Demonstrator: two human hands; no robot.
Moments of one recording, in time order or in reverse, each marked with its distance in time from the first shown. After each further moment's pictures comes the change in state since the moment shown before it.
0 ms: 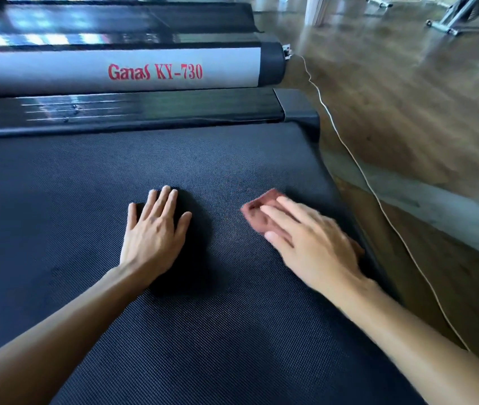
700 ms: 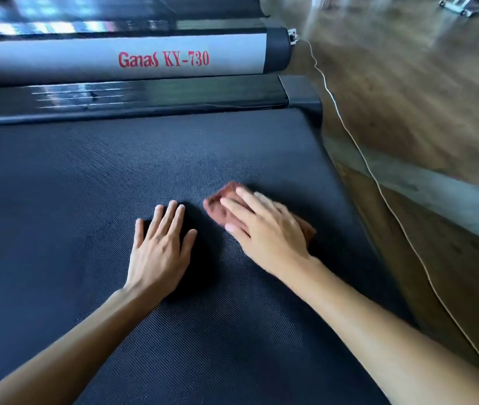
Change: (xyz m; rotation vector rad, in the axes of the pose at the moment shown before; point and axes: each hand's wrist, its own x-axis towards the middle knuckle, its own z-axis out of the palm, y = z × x) left_hand -0.088 0.001 -0.020 0.009 -0.037 0.000; right_hand -0.011 -0.071 0.011 0.034 -0.060 -0.091
